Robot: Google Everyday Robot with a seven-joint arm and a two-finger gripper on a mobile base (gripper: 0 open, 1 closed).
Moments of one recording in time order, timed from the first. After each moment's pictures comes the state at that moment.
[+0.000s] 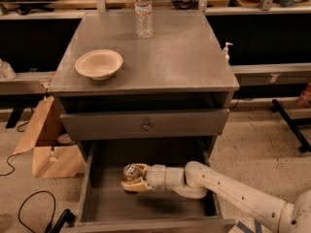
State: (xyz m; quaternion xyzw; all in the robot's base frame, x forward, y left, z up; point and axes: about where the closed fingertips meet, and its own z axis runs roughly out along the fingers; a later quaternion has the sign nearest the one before) arm 0.521 0.091 0.476 -0.46 0.60 0.45 0.48
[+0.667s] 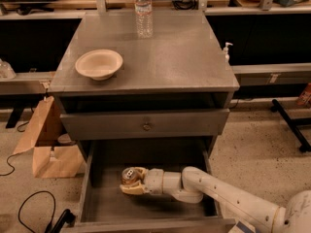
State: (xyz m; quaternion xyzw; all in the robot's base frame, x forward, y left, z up) arm 0.520 0.101 0.444 -0.45 0.60 0.45 0.48
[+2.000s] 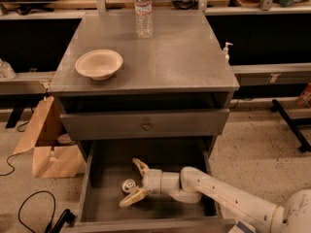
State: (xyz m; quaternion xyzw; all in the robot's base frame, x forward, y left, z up) arm 0.518 0.108 0.445 -0.46 0.60 0.45 0.48
